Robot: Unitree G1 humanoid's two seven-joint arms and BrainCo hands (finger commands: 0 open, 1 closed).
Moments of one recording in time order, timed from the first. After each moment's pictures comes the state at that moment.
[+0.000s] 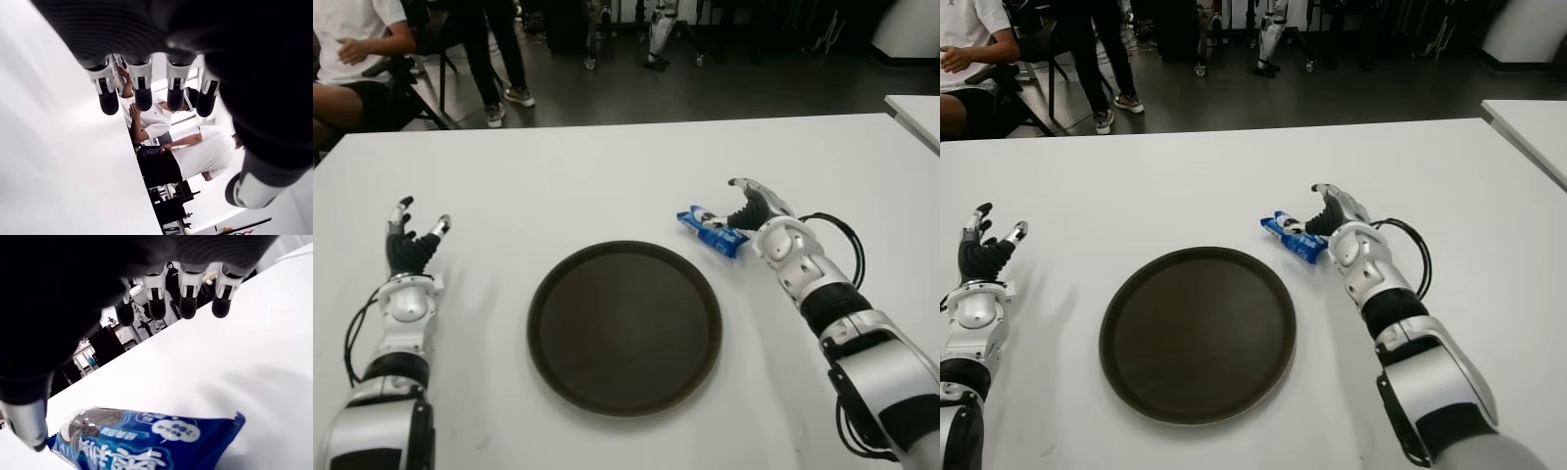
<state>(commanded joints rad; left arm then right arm) -0.51 0.35 0.17 1.12 0.05 -0.46 0.28 -0.72 -0.25 0.35 0.93 -0.53 0.13 -0.06</state>
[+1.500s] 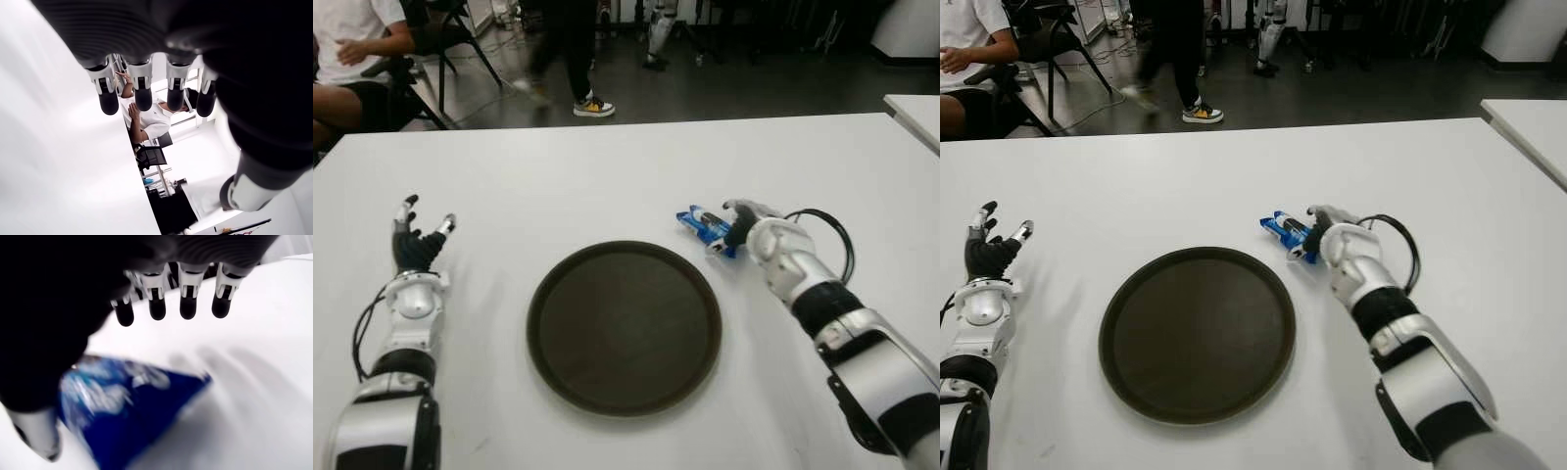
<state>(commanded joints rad) -0.53 0.33 0.17 1.12 0.05 -0.45 0.29 -0.79 -0.22 0.50 0.85 -0.66 0.38 0.17</state>
